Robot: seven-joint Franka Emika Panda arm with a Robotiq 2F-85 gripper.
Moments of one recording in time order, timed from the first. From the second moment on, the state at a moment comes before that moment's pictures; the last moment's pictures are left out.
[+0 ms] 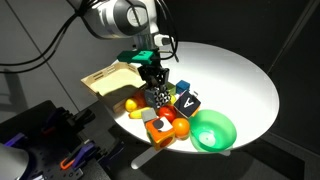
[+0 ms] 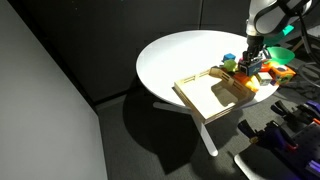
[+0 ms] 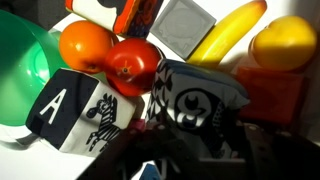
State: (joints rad) arm -0.05 0.34 -0.15 -2.27 -0.35 2.53 0.00
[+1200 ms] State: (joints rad) arm 0.01 0.12 0.00 -2.24 -0.21 2.31 -0.12
